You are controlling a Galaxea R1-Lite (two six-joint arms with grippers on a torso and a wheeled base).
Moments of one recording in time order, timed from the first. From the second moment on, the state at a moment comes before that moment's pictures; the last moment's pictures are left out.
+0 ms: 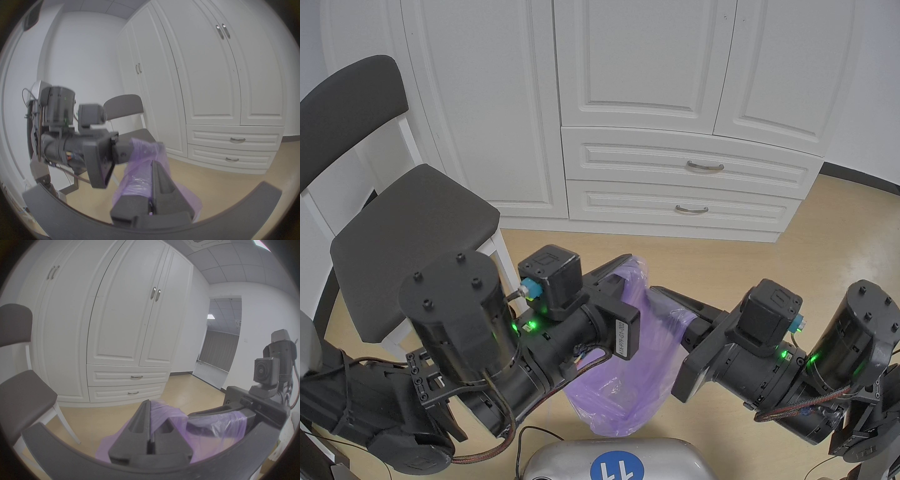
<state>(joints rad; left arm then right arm) -0.94 1.74 -0.67 -1.13 0.27 -0.01 1.00 1.63 -0.50 -1.23 -0.29 -0.04</state>
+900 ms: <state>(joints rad) -0.89 1.92 -0.75 -1.19 0.28 -0.06 0.86 1.67 -0.50 -1.14 -0.27 -0.04</state>
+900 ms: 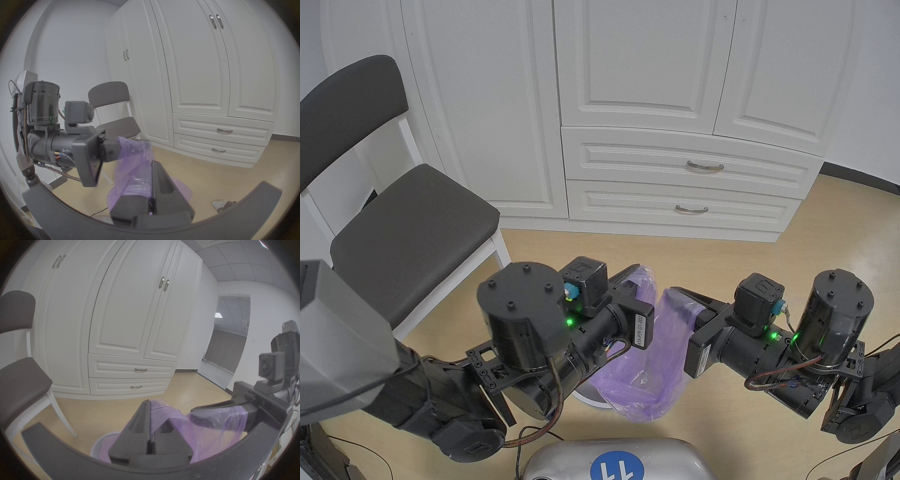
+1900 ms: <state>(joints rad) -0.83 2.07 -0.77 -1.24 0.31 -0.06 0.77 1.89 -0.54 -1.24 -0.19 0.02</state>
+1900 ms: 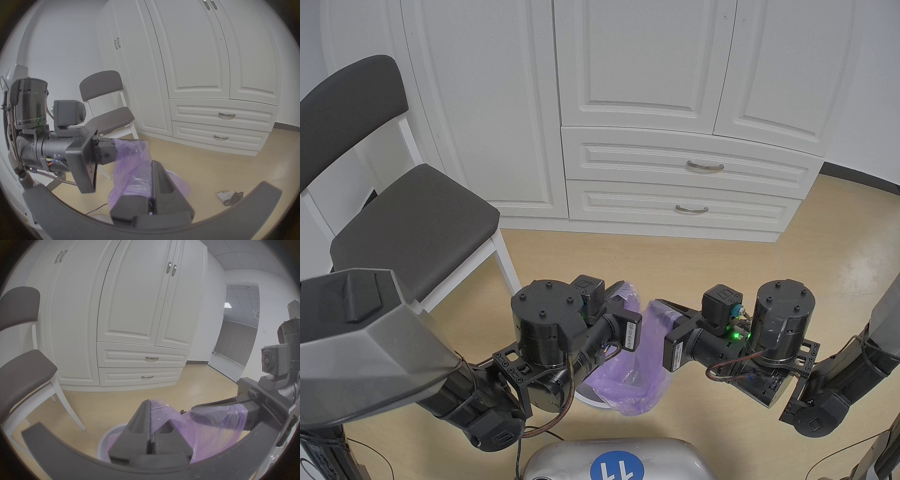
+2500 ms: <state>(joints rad) -0.80 2.11 -0.79 -1.24 0.31 -0.05 0.73 2.02 -0.56 -1.33 -0.17 0.02</state>
